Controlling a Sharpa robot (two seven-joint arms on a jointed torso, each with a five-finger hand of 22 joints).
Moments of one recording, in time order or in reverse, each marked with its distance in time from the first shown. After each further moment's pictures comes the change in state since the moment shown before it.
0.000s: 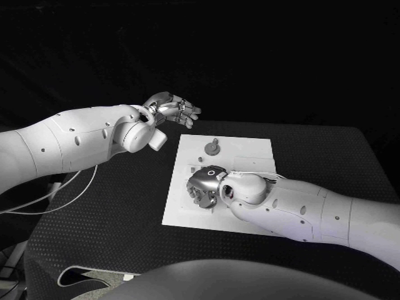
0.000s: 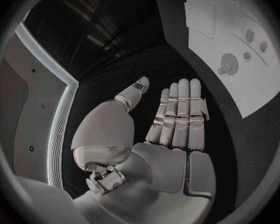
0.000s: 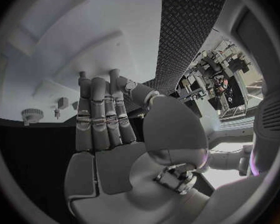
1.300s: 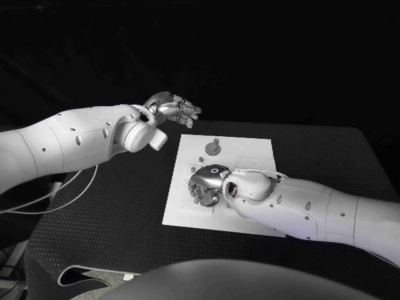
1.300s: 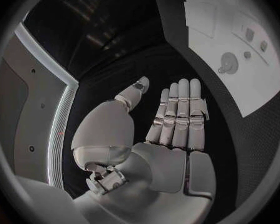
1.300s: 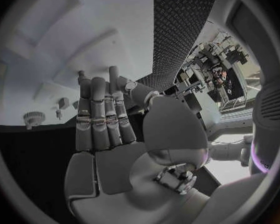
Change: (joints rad) left arm 0.000 0.001 0.000 -0.001 0.000 -0.006 0.001; left_hand 0.000 0.000 0.004 0.001 0.000 0.000 0.000 0.000 0.000 0.000 0.000 0.000 -0.002 0.000 0.000 0.000 -0.003 0.006 0.000 0.000 0.000 -0.001; right arm 0.012 -0.019 0.000 0.012 0.084 -0.008 0.027; right_hand 0.000 0.000 -0.002 -0.002 -0.001 0.002 -0.001 0.003 -0.006 -0.002 -0.002 0.000 -0.038 0.000 0.000 -0.004 -0.001 0.001 0.000 0.000 -0.008 0.000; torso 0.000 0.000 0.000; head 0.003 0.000
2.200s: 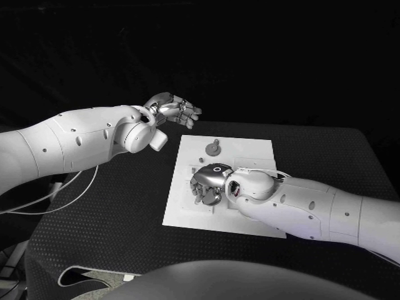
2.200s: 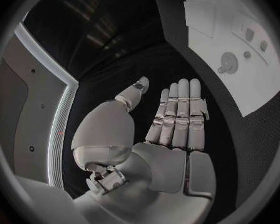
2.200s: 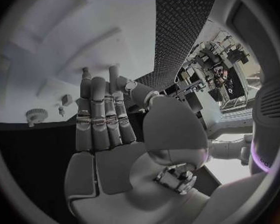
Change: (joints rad) left arm 0.000 -0.001 0.000 0.002 0.000 -0.001 0.000; left_hand 0.000 0.000 0.000 0.000 0.000 0.000 0.000 0.000 0.000 0.000 0.000 0.000 -0.002 0.000 0.000 0.004 -0.003 0.003 0.000 0.000 0.004 0.000; right arm 0.009 -0.013 -0.001 0.009 0.010 -0.011 -0.002; right_hand 0.000 0.000 0.002 0.002 0.001 0.000 0.000 0.003 -0.003 0.002 0.002 0.000 0.000 0.002 0.002 -0.004 0.000 0.001 0.000 0.000 0.000 0.000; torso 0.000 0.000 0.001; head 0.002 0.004
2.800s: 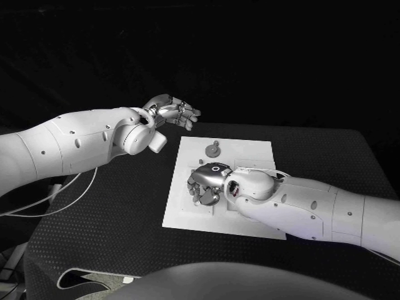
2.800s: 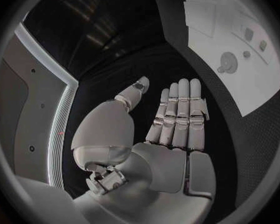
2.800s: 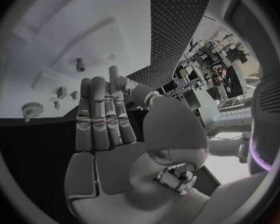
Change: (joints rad) left arm 0.000 -0.002 0.000 0.002 0.000 -0.001 0.000; left_hand 0.000 0.000 0.003 0.003 0.000 0.000 0.000 0.000 0.000 0.000 0.000 0.000 -0.001 0.000 0.000 0.004 -0.002 -0.010 0.000 0.000 0.000 0.000; right arm 0.017 -0.012 0.001 0.039 0.015 -0.014 -0.002; right_hand 0.000 0.000 0.000 0.000 -0.005 0.000 0.000 0.000 -0.002 -0.002 -0.002 0.000 0.000 -0.001 -0.001 0.000 0.000 0.005 0.000 0.000 -0.004 -0.001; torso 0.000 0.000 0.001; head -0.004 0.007
